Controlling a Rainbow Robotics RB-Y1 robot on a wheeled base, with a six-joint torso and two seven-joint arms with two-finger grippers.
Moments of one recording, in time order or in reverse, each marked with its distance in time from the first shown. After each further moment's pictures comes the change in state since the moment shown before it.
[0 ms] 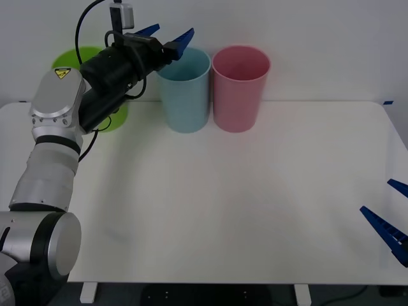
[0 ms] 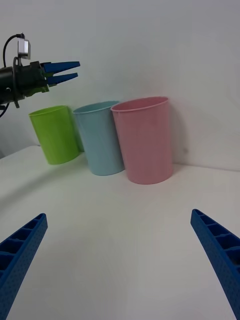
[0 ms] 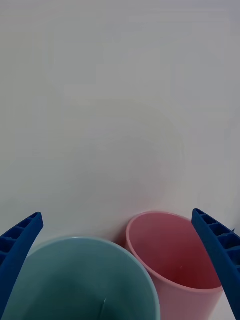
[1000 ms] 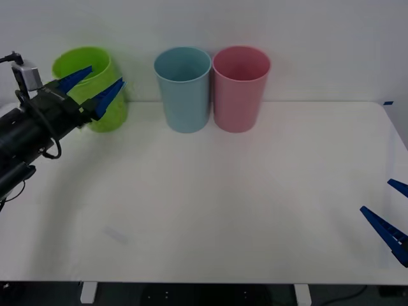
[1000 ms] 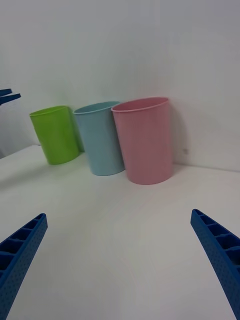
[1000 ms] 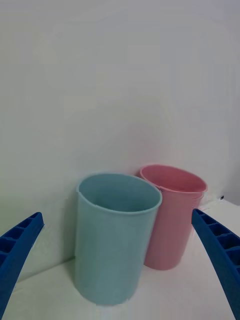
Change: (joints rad) right arm 0.000 0.000 0.000 0.000 0.000 0.000 0.000; left arm 0.546 0.221 0.078 -0.469 0.277 -0.206 -0.026
